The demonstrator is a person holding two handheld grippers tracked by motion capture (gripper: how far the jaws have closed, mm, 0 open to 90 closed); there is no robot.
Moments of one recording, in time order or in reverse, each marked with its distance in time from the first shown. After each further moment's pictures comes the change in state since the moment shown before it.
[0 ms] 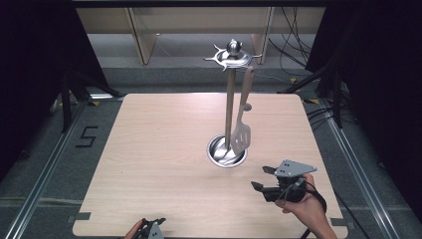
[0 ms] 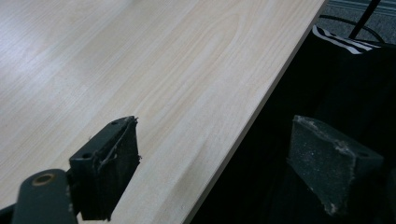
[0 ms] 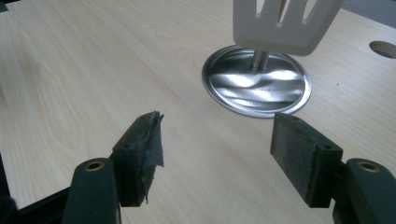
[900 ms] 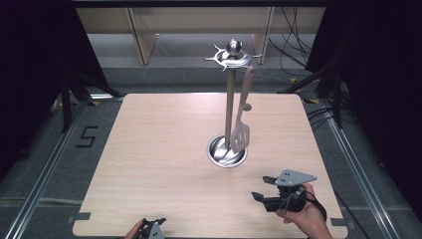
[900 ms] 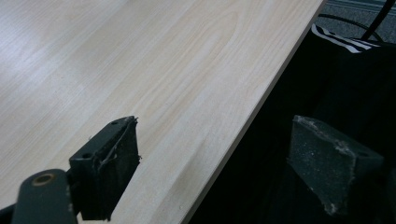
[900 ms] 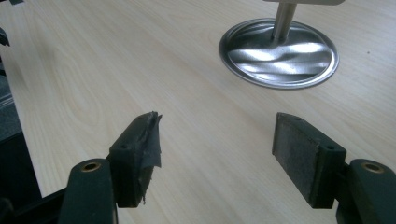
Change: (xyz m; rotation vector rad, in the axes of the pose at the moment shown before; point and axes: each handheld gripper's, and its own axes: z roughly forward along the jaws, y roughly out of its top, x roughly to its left) left arm 0.000 0.000 0.001 0.006 -0.004 0.000; right arm 0.011 -0.024 0.001 0.029 0.053 0.079
